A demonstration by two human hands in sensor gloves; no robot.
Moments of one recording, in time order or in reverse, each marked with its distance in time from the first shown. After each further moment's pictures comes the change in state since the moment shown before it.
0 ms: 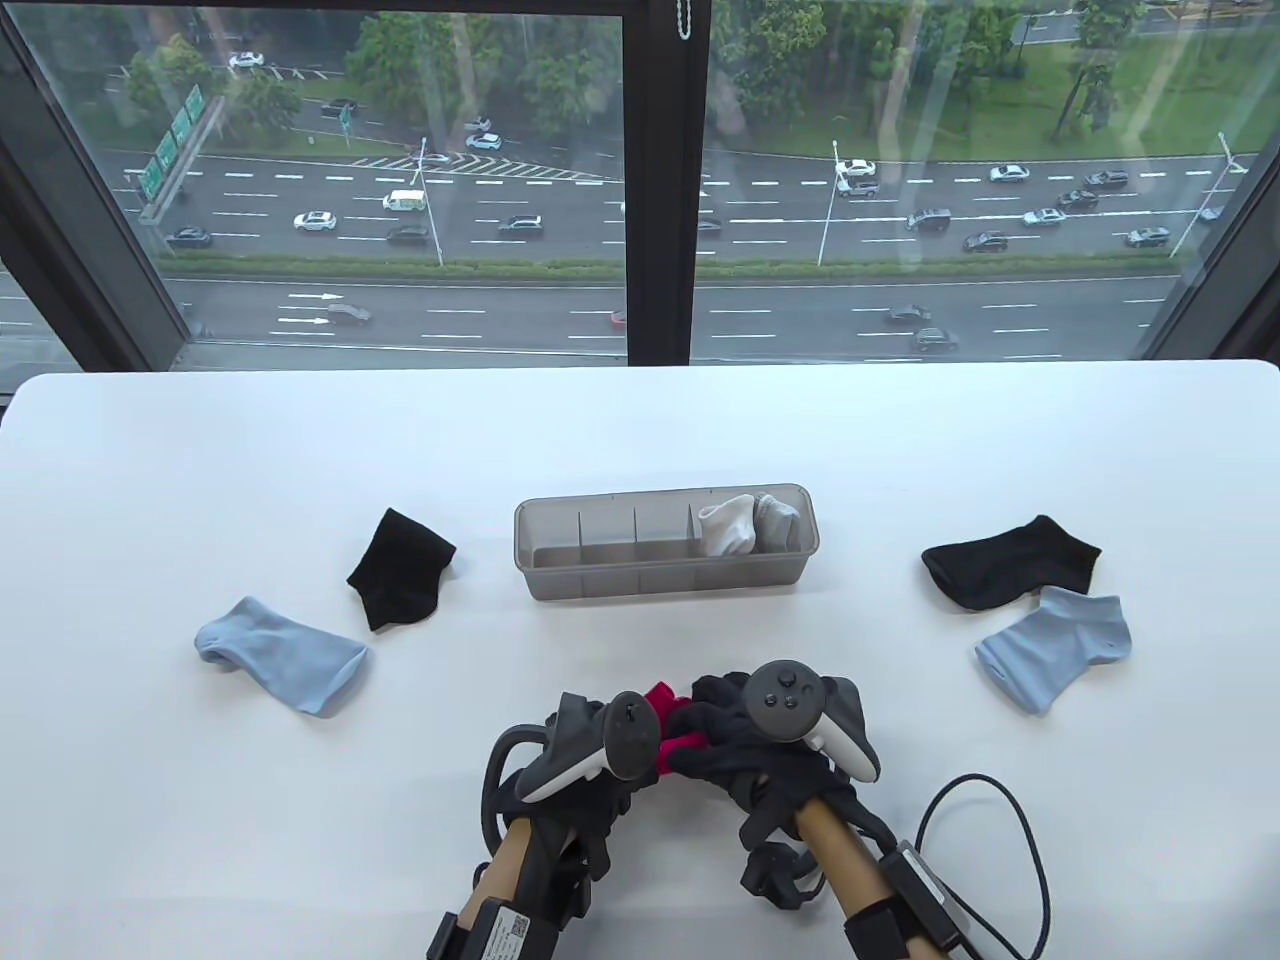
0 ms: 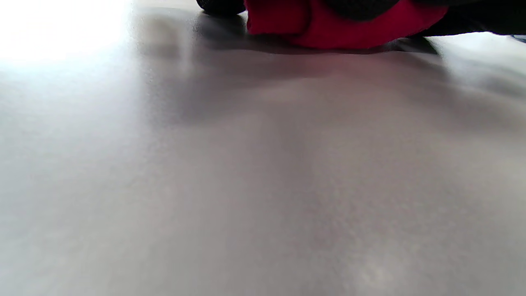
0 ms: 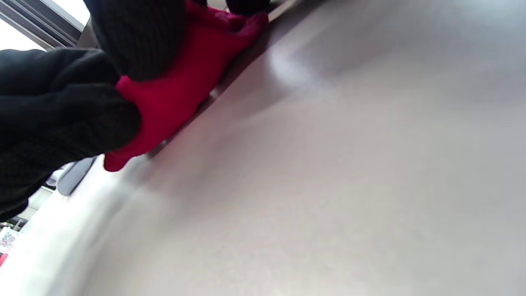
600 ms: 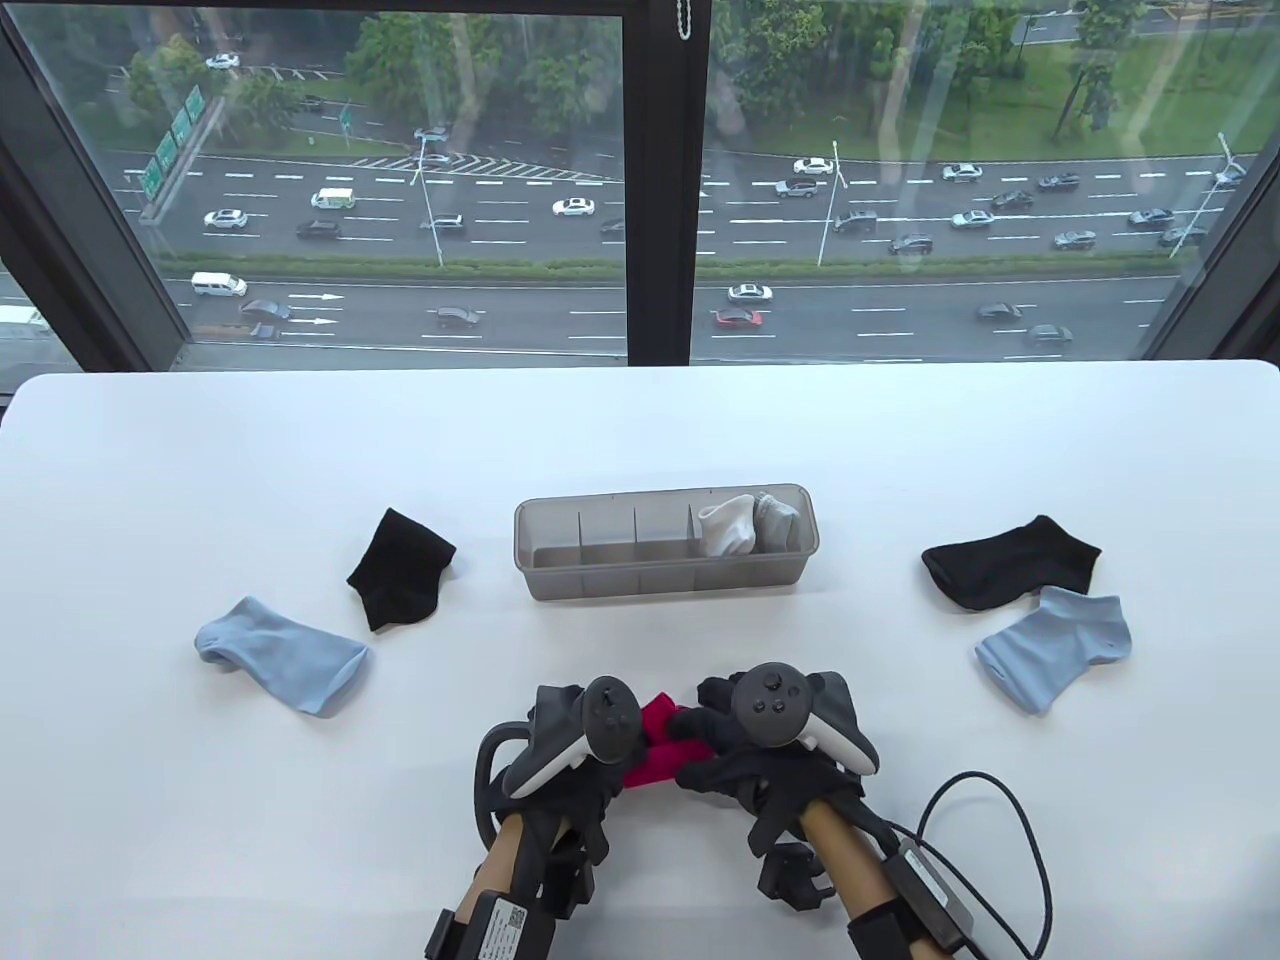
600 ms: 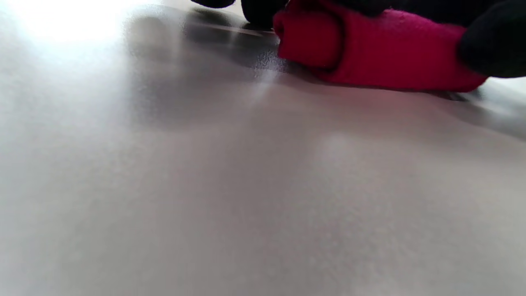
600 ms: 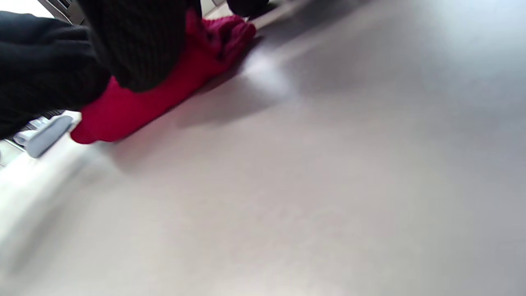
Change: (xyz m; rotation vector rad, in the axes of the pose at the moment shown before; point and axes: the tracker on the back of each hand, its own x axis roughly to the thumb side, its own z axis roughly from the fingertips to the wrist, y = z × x) left_hand -0.016 0.003 -0.003 0.077 0.078 0.100; right_hand 0.005 -0.001 0.002 -0.007 0.011 0.217
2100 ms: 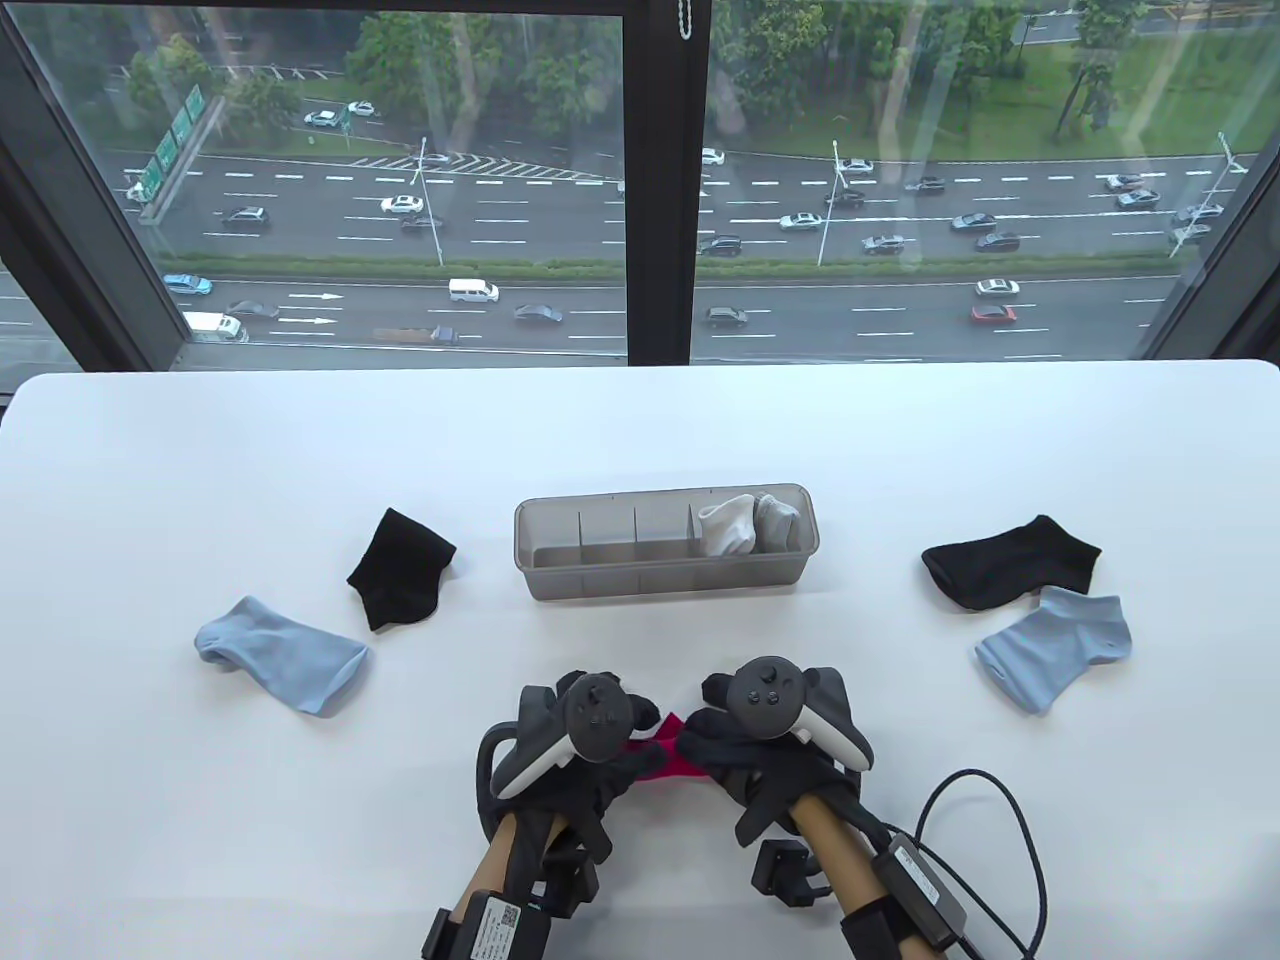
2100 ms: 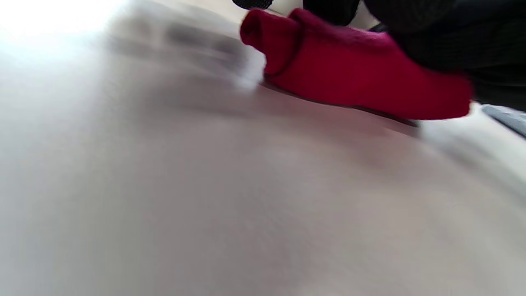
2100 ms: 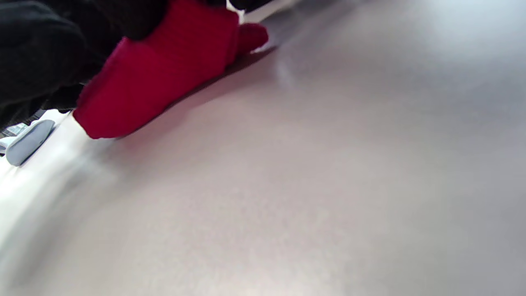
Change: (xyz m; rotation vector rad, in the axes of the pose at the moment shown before) left_hand -0.001 0.000 -0.001 -0.074 -0.118 0.166; right_hand 0.000 0.000 -0.004 0.043 0.073 -0.068
